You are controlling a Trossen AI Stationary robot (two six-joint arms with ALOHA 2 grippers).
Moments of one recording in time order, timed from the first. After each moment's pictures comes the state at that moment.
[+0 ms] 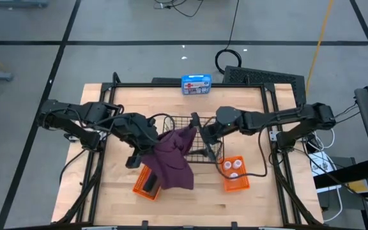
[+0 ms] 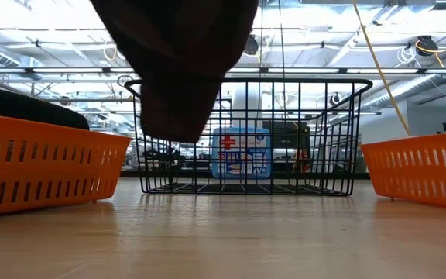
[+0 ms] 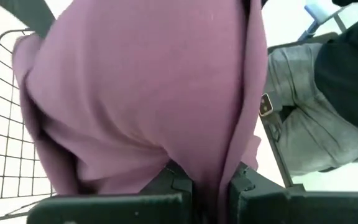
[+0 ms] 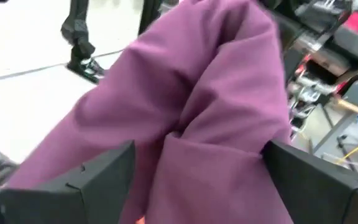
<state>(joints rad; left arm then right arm) -0.22 1.39 1.63 -1.03 0.14 -0.10 0.05 1.46 1.16 0.15 -0.32 -0.36</state>
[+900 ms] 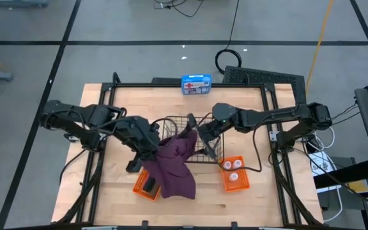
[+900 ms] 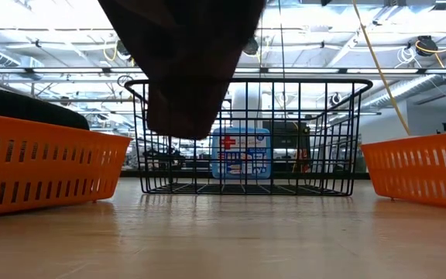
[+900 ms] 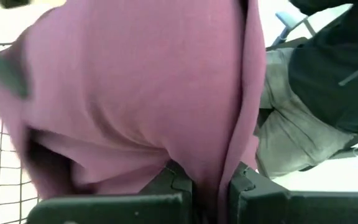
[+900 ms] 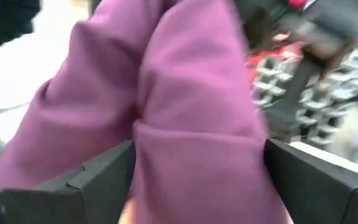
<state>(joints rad) -0.24 1.42 1.63 -0.97 0.21 -0.10 0.00 1.50 1.16 0.20 -0.48 -0.25</state>
